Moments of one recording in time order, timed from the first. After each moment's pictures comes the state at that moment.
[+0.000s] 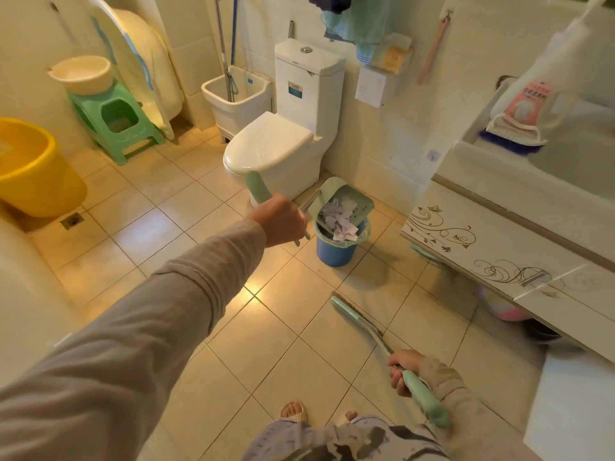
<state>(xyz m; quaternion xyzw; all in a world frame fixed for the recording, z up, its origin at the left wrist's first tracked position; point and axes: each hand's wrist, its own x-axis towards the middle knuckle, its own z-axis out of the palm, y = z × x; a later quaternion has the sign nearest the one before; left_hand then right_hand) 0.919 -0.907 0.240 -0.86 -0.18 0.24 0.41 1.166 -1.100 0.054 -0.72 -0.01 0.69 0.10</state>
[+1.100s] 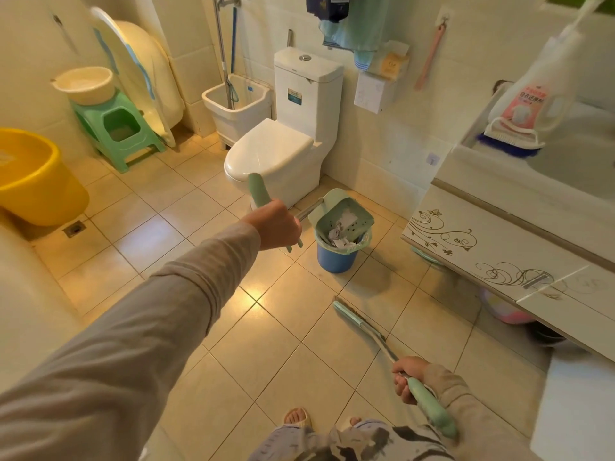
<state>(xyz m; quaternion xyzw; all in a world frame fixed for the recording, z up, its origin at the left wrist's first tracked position) 0.907 -0.894 0.234 -0.85 -0.13 0.26 0.44 1.165 -1.104 0.055 -0.72 0.00 0.69 0.10</state>
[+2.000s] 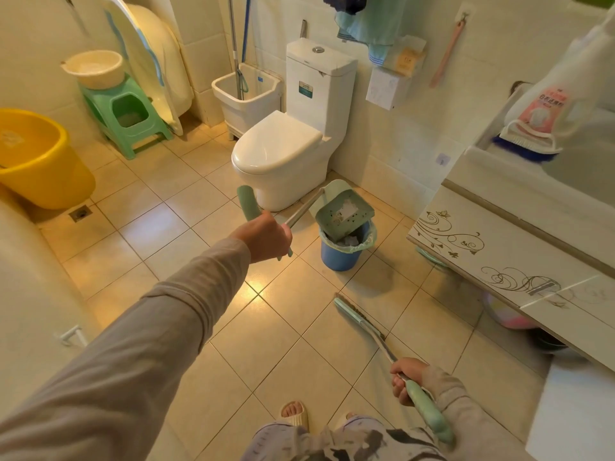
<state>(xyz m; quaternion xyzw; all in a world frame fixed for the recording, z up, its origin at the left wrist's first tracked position) 0.875 -0.906 0.209 -0.86 -0.16 0.27 0.40 1.157 -1.101 0.056 -0.72 -0.01 0.69 0.08</state>
